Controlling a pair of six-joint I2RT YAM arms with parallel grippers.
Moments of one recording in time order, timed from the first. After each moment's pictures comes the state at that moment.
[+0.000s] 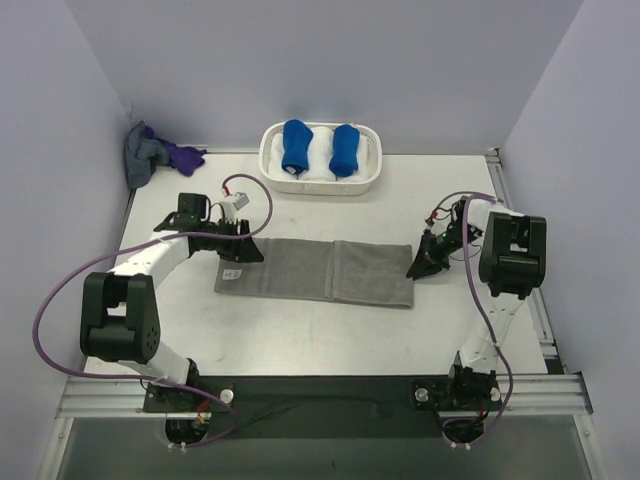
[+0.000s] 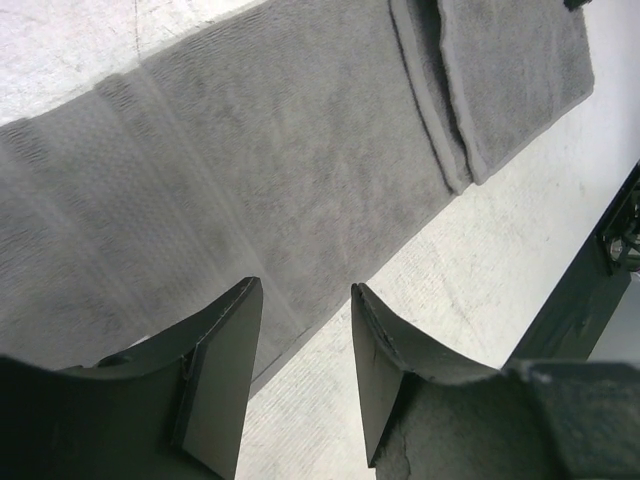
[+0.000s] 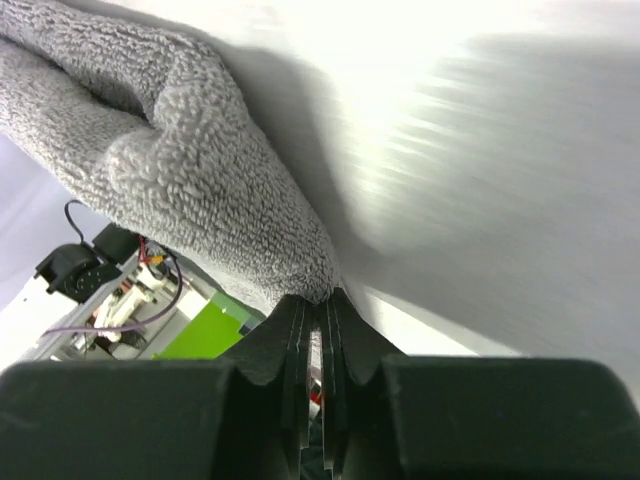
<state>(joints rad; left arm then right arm) -0.09 1.56 0.96 -0.39 0.78 0.06 -0.11 2.07 1.29 -0.99 -0.66 0.03</state>
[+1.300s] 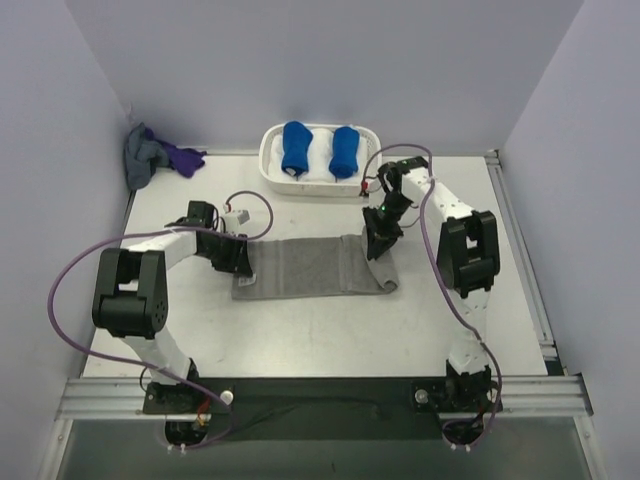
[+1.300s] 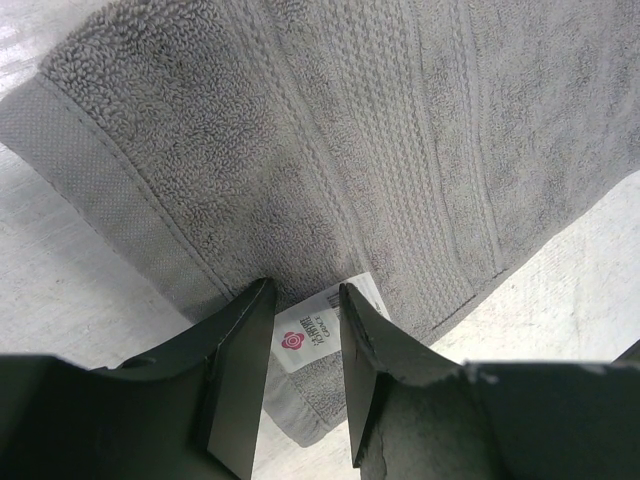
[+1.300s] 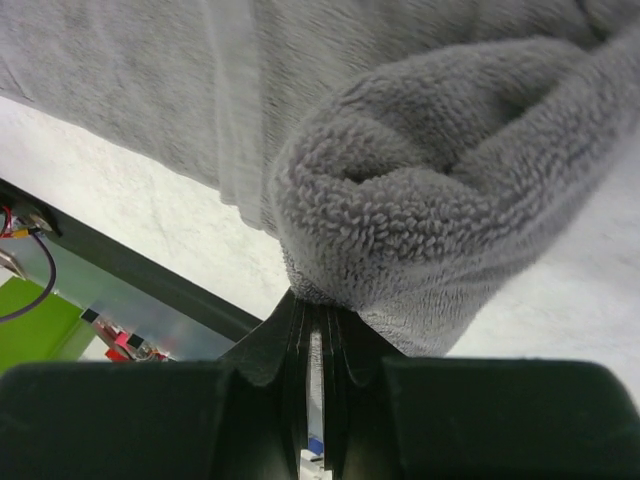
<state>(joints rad) -0.08 1.73 0.98 -0.46 0.52 0.09 0.28 2.14 1.79 -1.28 -0.42 0.01</state>
